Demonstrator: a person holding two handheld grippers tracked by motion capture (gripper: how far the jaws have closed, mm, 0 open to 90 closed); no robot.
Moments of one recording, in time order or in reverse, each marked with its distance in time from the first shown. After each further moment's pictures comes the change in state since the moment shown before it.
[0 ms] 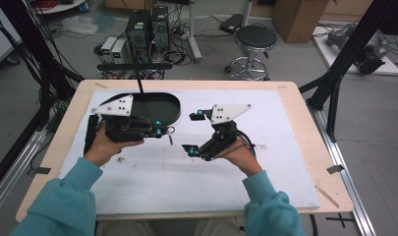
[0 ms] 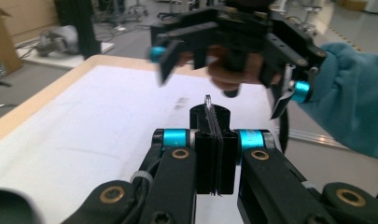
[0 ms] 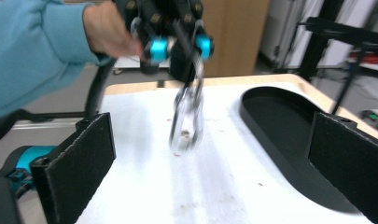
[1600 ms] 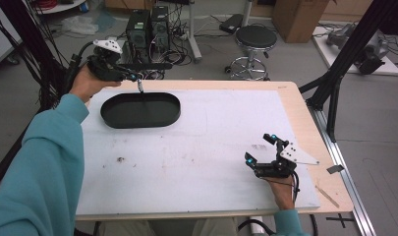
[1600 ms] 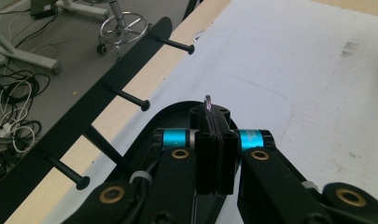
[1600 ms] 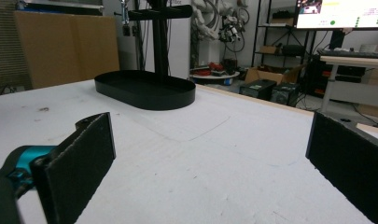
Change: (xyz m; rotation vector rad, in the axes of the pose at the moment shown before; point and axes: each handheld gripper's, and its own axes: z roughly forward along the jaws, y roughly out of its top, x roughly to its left) left arm 0.147 0.047 -0.038 0.366 0.389 -0.076; right arm 0.014 -0.155 -0.130 -0.208 -0.611 0.131
